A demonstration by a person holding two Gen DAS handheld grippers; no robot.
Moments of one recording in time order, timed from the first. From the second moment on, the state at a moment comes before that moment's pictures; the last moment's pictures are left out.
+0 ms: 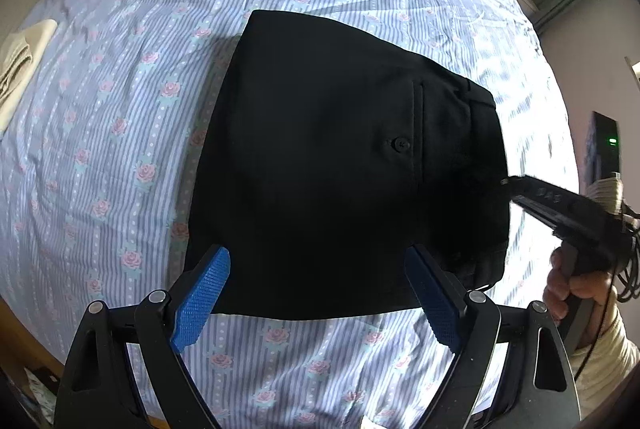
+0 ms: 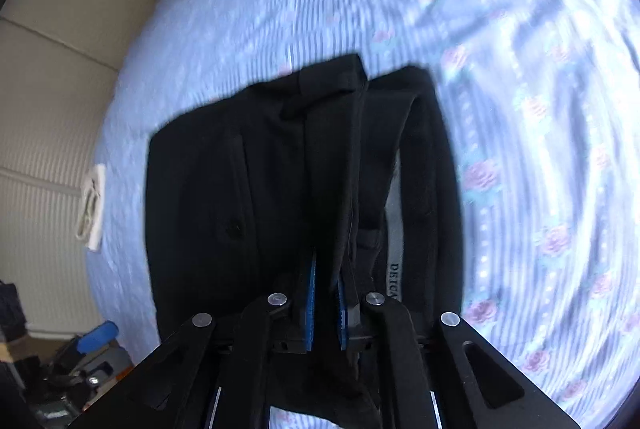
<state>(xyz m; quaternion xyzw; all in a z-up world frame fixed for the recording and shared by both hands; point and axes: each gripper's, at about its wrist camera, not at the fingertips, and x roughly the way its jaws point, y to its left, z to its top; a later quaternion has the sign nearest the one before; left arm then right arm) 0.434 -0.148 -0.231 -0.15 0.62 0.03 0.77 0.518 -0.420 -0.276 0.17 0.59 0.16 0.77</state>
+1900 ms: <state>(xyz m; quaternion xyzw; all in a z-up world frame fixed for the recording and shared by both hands) 0.440 -0.169 -0.245 -0.11 0.64 0.04 0.76 0.511 -0.454 -0.311 0.12 0.62 0.12 0.77</state>
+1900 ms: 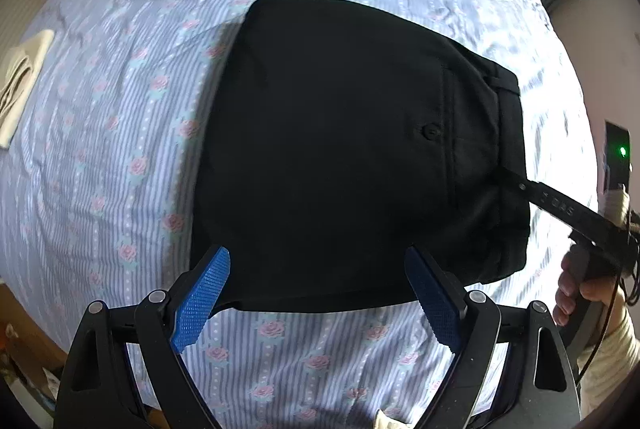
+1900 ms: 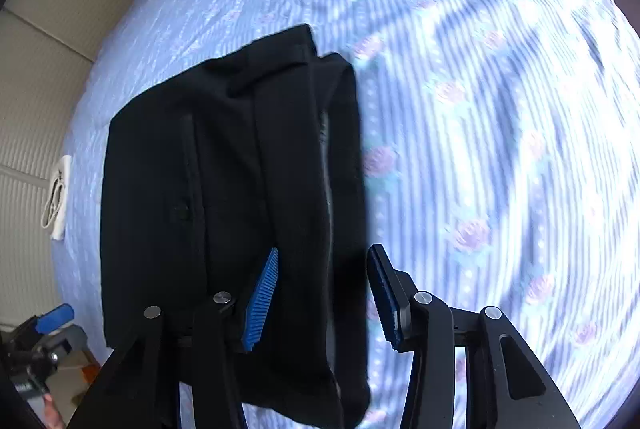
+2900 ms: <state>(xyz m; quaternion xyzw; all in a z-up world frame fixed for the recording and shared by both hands) 0.335 -0.115 -0.219 -0.06 0.61 0.11 0.78 0.361 -0.477 -0.284 0.27 0.56 0.06 0.78</state>
